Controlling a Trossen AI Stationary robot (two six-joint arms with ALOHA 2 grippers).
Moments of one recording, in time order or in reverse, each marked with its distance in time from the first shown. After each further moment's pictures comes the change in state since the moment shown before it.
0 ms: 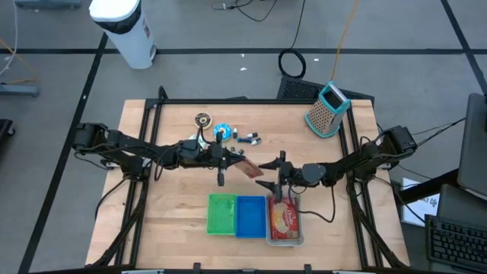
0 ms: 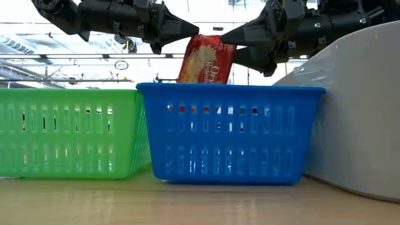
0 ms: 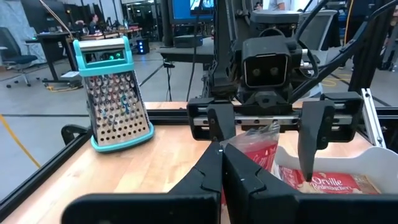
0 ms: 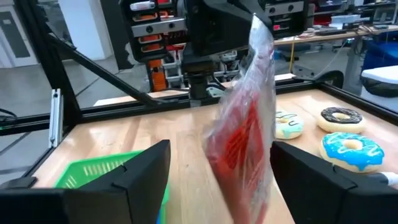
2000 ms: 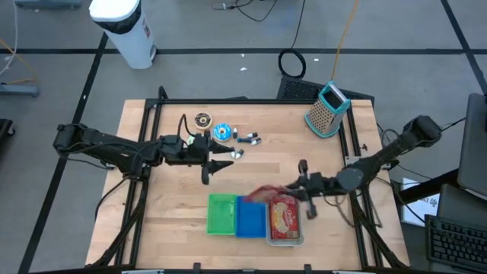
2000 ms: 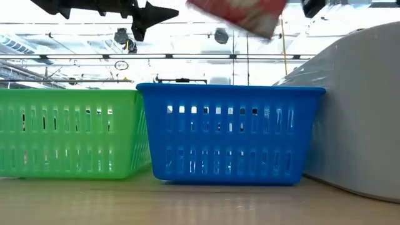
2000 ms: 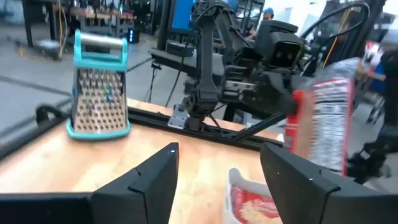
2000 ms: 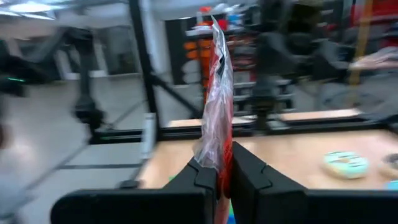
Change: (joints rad) left arm -0.030 -0.258 0.000 -0.234 0.010 -0.289; right arm 0.319 -0.463 -0.001 -0.355 0.076 -0.022
